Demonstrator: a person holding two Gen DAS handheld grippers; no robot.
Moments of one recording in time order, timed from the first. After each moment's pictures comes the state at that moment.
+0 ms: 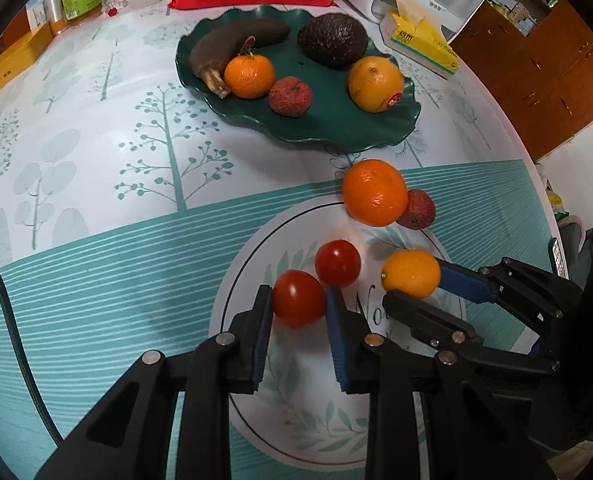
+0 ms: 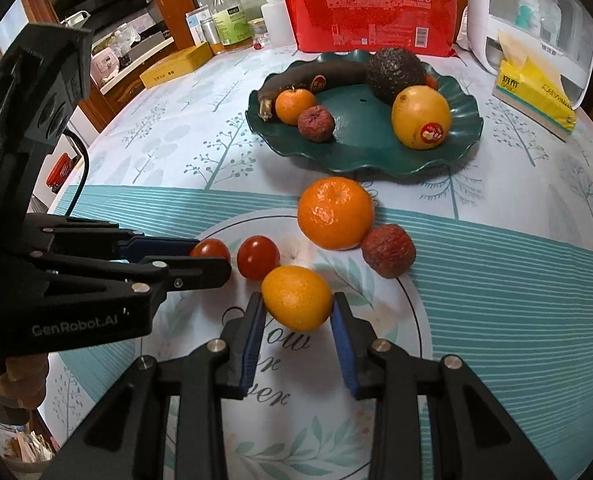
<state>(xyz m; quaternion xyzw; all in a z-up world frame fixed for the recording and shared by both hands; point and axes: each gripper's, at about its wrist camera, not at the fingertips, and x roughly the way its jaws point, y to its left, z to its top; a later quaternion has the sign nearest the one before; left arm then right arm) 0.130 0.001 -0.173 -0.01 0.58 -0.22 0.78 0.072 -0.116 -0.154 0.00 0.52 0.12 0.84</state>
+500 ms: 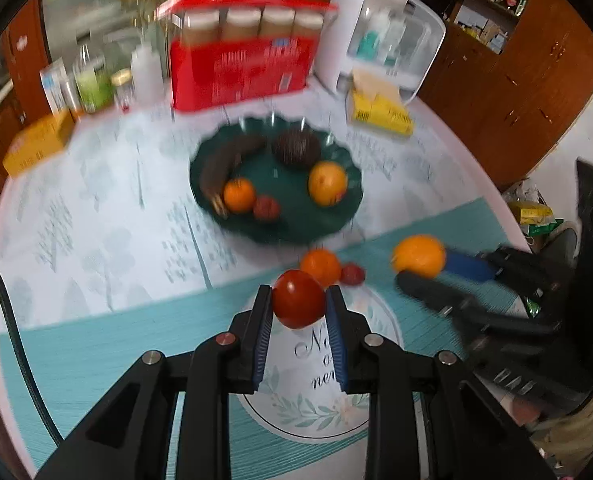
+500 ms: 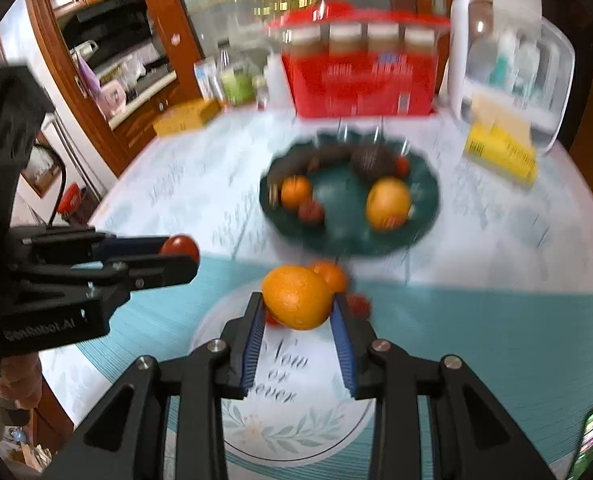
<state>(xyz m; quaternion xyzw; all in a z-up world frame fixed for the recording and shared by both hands) 0.112 0.004 -0.031 0.02 0.50 -0.23 0.84 0.070 -0.132 -0.043 0.01 0.47 0.12 0.88</state>
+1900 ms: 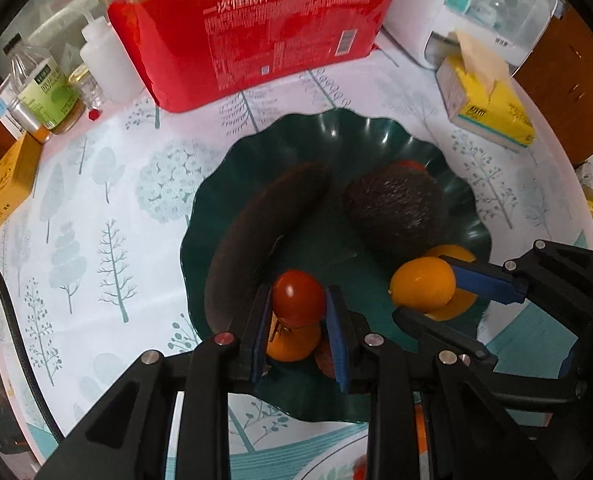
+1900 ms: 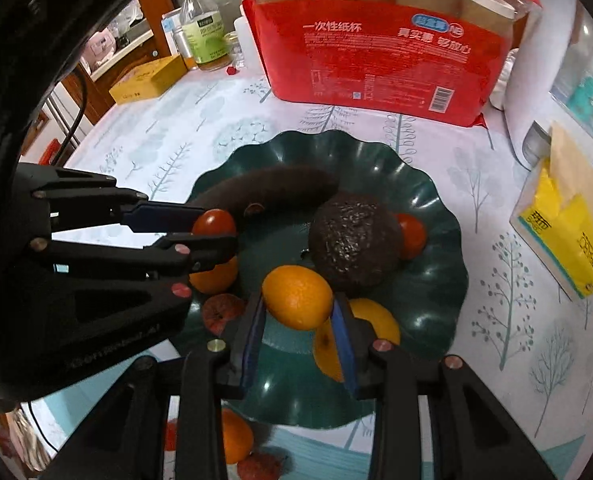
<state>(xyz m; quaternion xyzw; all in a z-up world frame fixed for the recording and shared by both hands) 0.315 -0.062 -0.140 0.08 0.59 -0.15 0.79 0.256 -0.140 -0.121 -0.07 0.55 0.15 0.82</state>
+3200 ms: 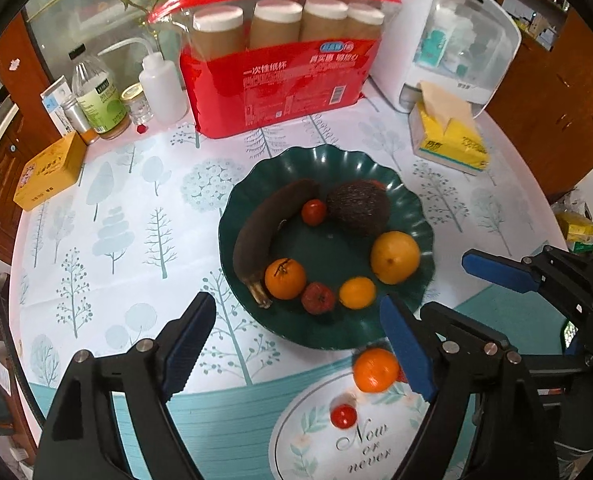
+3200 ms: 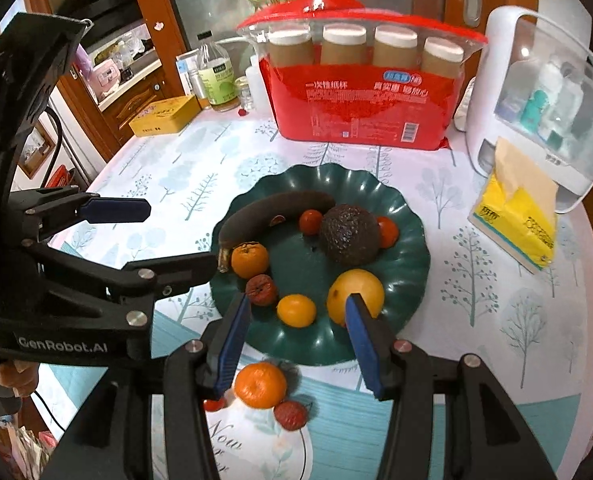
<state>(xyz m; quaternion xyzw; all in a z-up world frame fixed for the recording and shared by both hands) 0.237 -0.032 -0.052 0.05 0.53 -0.15 0.83 0.189 -0.145 -0.051 -0.04 0.50 0.13 0.85</state>
